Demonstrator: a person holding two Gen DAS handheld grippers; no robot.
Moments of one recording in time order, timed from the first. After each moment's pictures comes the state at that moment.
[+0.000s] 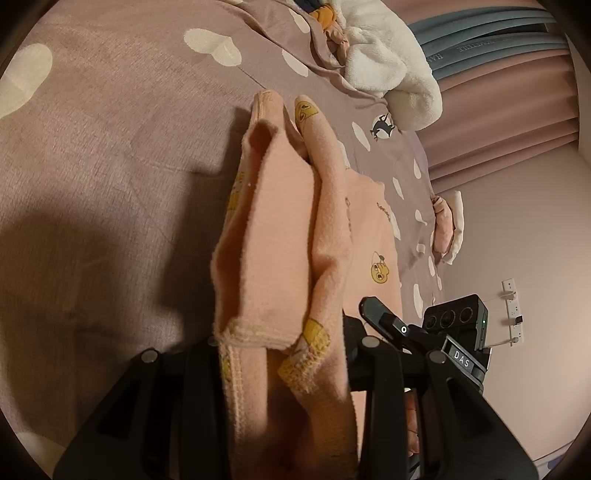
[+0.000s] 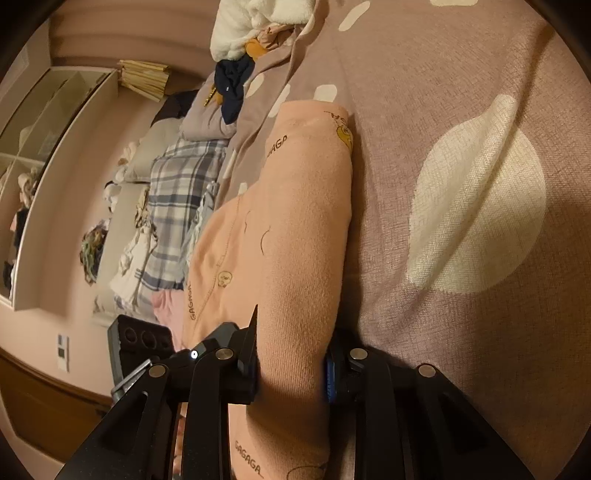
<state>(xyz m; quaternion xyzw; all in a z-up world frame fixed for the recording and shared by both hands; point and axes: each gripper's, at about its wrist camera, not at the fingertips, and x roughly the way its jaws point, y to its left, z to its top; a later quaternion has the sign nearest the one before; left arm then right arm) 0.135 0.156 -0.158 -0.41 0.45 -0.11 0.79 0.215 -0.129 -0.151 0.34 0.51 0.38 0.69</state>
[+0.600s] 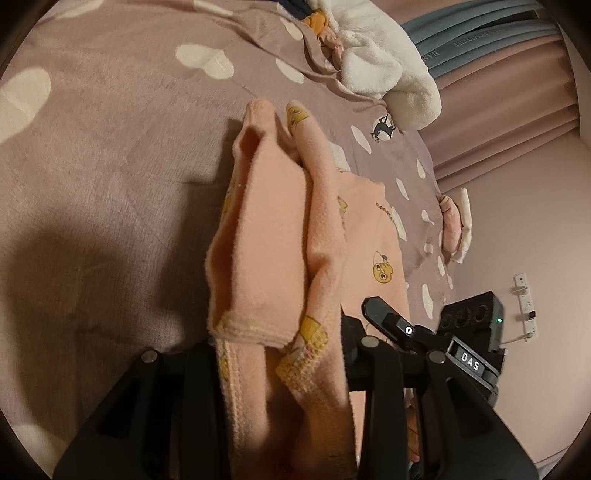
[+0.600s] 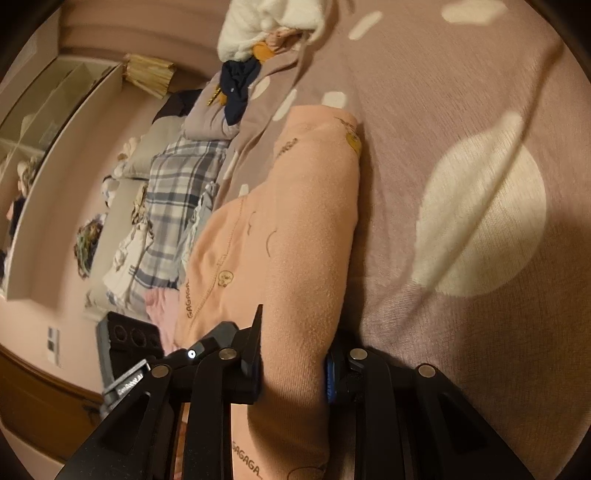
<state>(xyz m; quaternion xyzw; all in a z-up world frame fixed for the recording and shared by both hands) 0.135 0.148 -0.148 -0.38 0.44 -0.09 0.81 0.213 -0.125 -0.140 0.32 0.50 0.38 0.71</state>
